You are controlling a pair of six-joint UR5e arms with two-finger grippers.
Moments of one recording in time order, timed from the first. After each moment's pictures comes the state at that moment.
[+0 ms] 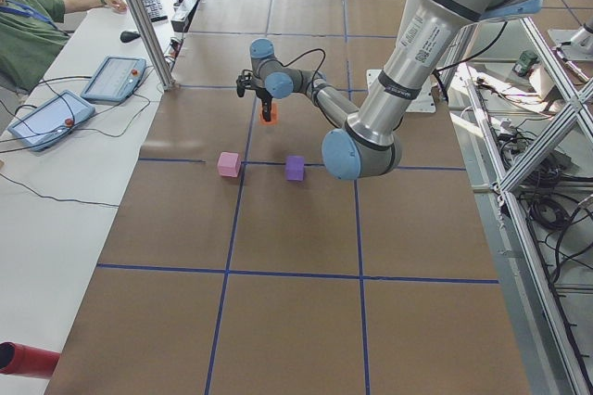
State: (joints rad) left arm -0.76 -2.15 -1.50 -1.78 -2.09 -1.02; right arm 1.53 -1.68 1.76 -1.56 2.34 0.04
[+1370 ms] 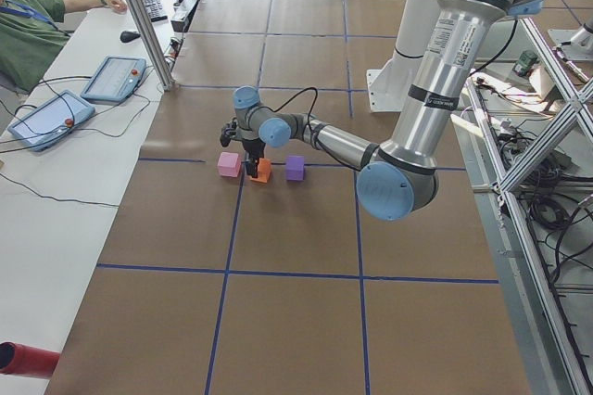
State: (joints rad) left arm -0.90 -1.91 -1.52 -1.79 -2.14 -0.69; right arm 1.53 -1.68 1.76 -1.56 2.34 0.04
